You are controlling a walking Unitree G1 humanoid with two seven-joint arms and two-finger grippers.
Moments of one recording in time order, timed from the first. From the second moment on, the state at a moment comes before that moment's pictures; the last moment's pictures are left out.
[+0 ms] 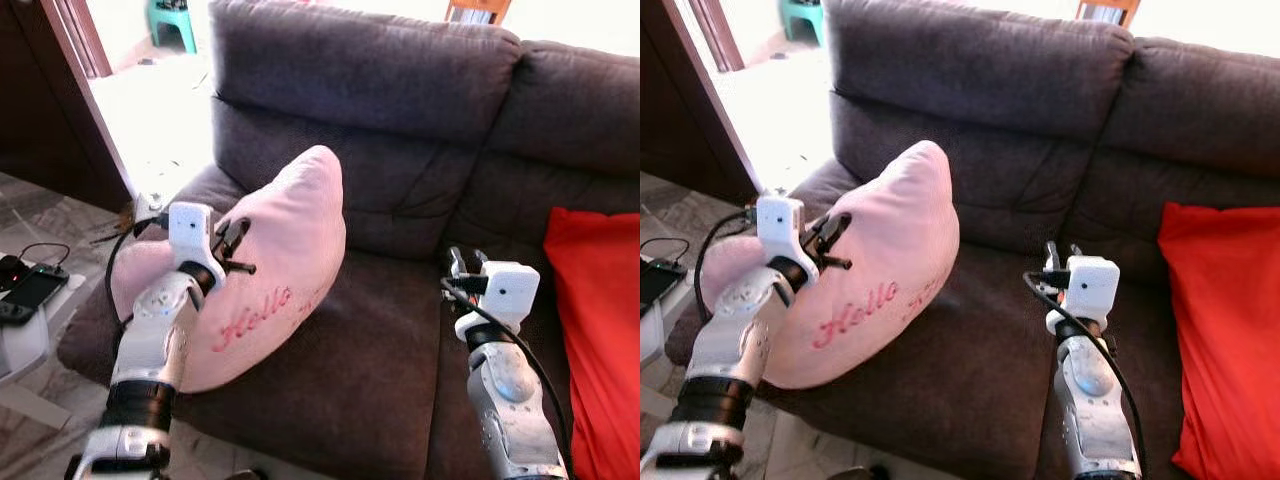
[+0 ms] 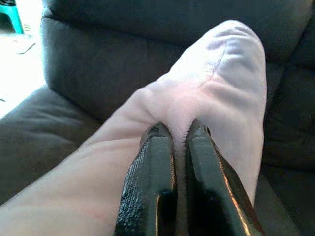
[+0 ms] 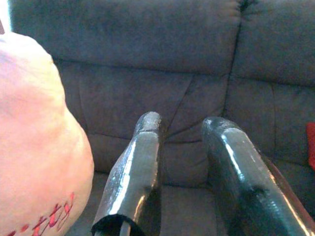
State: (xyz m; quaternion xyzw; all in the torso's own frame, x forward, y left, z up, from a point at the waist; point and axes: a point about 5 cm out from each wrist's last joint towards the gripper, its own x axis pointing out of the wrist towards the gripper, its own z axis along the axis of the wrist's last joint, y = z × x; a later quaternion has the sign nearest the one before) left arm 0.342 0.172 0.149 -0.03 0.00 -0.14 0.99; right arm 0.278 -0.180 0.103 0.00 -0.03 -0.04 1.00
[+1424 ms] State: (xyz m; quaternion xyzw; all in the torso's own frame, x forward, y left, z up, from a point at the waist) left arm 0.358 0.200 0.111 0.00 0.05 -0.01 1.00; right arm 0.277 -0.180 0.103 -0.01 -0.03 -0.04 1.00
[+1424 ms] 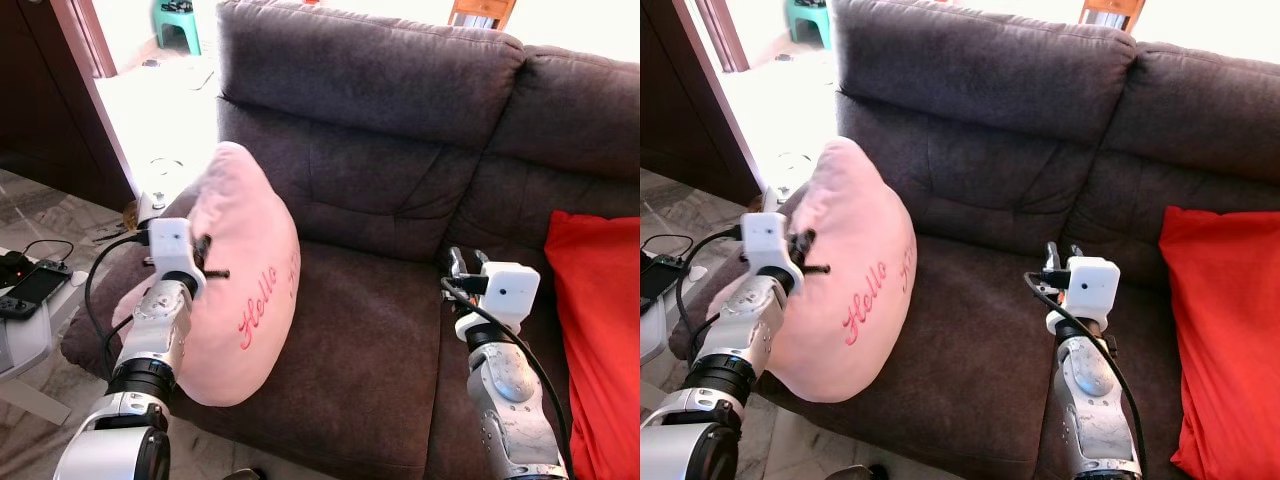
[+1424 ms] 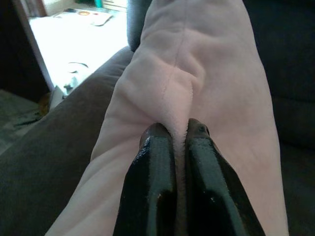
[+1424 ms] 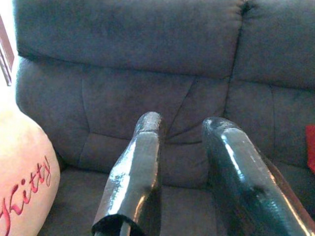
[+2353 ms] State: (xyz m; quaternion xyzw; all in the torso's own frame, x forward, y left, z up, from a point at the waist) left arm 0.336 0.230 0.103 0.02 0.01 0.07 1.00; right arm 0.276 -0.181 0.101 0.00 -0.03 -0.04 1.00
